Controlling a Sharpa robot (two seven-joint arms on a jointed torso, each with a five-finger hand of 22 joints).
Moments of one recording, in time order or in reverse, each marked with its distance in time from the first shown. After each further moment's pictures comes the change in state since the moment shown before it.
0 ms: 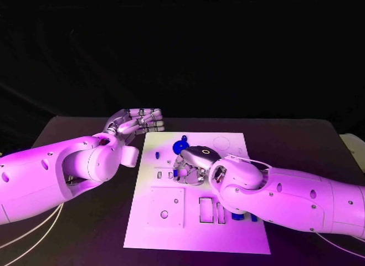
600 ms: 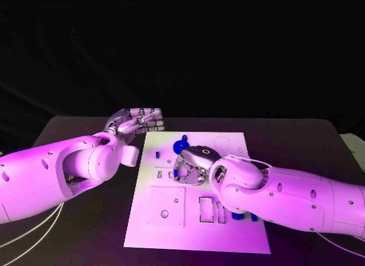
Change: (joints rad) left arm 0.000 -0.001 0.000 0.000 0.000 0.000 0.000; left_hand 0.000 0.000 0.000 0.000 0.000 0.000 0.000 0.000 0.000 0.000 0.000 0.000 0.000 0.000 0.000 0.000 0.000 0.000 0.000 0.000 0.000 0.000; right arm 0.000 0.000 0.000 -0.001 -0.007 0.009 -0.003; right_hand -0.028 -0.028 -0.011 0.011 0.007 -0.024 0.014 -0.010 -0.006 -0.011 0.011 -0.018 -0.014 0.000 0.000 0.000 0.000 0.000 0.000 0.000 -0.016 0.000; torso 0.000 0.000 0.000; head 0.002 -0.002
